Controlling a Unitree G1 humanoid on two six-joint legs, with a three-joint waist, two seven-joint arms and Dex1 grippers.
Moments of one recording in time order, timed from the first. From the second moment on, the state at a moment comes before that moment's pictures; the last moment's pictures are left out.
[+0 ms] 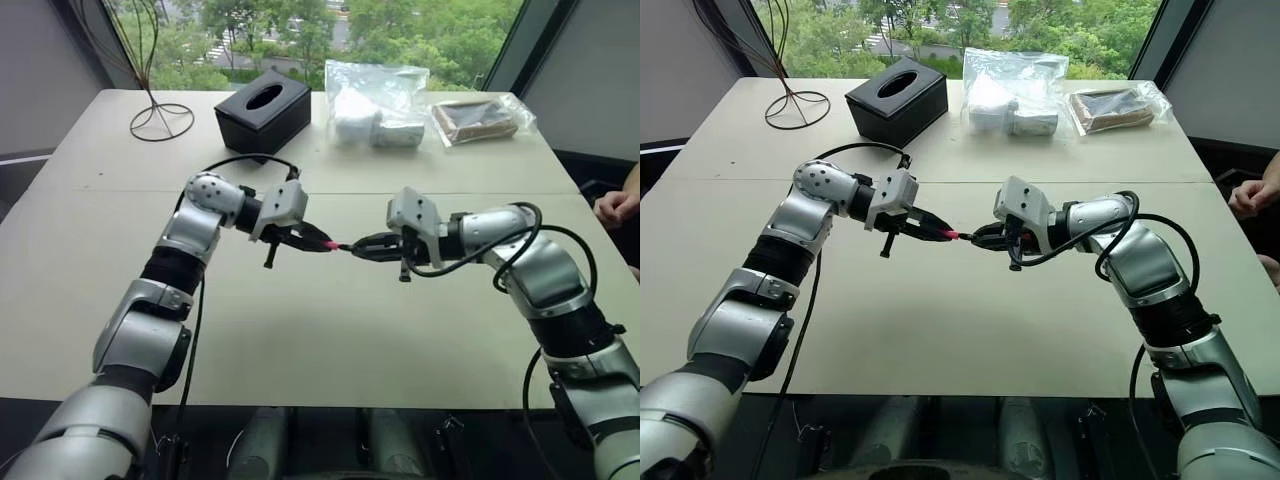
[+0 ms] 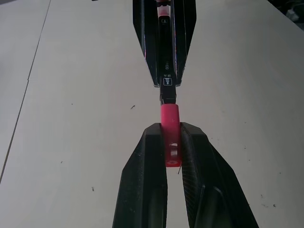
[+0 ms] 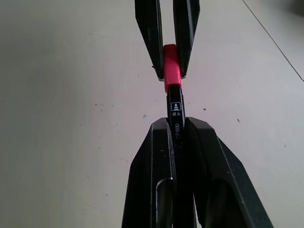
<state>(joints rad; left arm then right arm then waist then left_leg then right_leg) -0.96 0.42 -0.26 0.62 -0.11 -0.12 -1.50 -0.65 -0.69 0.24 -0.13 0.27 0.58 1.08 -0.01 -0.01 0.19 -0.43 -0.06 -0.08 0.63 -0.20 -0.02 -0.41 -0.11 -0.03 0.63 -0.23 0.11</state>
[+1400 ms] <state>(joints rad) -0.95 0.38 -0.27 0.62 -0.07 -0.01 -1.54 -0.65 -0.67 0.26 -0.08 0.17 0.50 1.09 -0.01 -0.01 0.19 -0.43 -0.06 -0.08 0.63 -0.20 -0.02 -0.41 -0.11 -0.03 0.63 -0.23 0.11</state>
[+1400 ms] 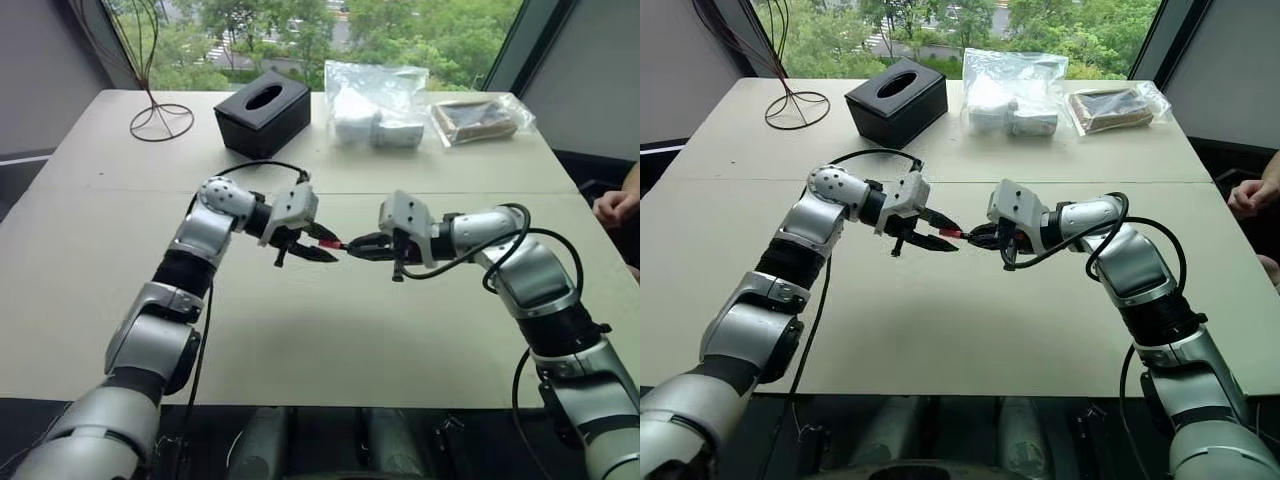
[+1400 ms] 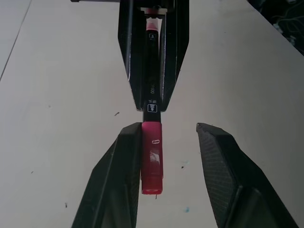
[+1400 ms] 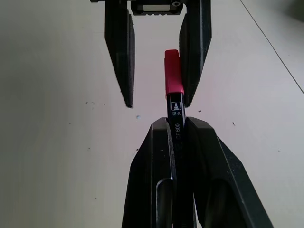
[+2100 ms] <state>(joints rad) -0.65 0.31 0.06 0.37 -0.19 0.36 -0.77 -0.46 -0.60 -0.06 0.02 0.13 0.76 0.56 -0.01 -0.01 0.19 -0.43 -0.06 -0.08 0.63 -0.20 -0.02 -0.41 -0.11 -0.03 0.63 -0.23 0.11</state>
